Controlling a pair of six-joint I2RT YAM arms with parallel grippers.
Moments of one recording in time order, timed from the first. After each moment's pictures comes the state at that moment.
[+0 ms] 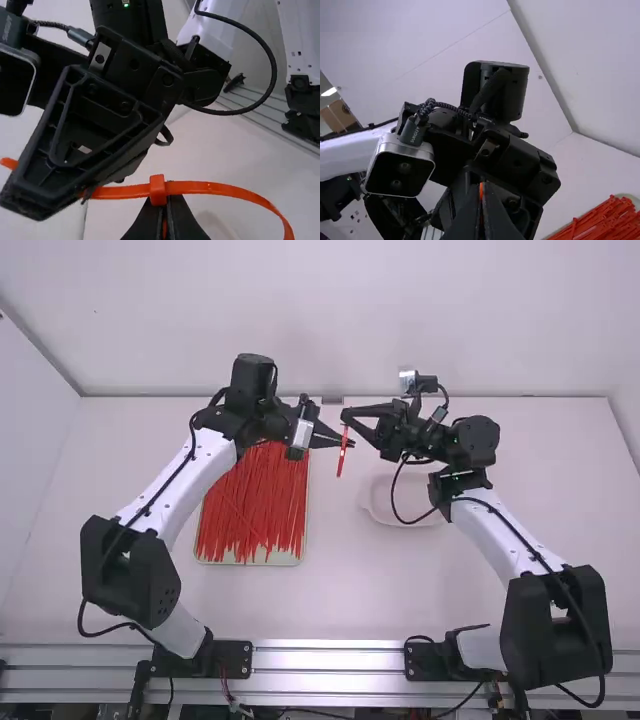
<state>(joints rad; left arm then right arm) -0.28 1.68 1.47 -0.38 1.48 1.17 0.21 1.47 0.92 1.00 -1.12 0.92</state>
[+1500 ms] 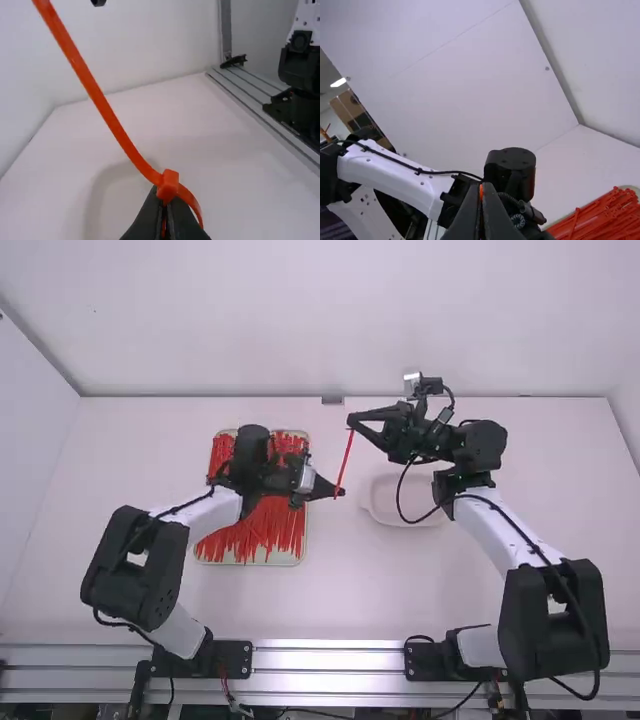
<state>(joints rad) -0.27 1.67 0.84 0.40 1.35 0.66 0.17 1.49 0.91 1.11 -1.21 1.00</state>
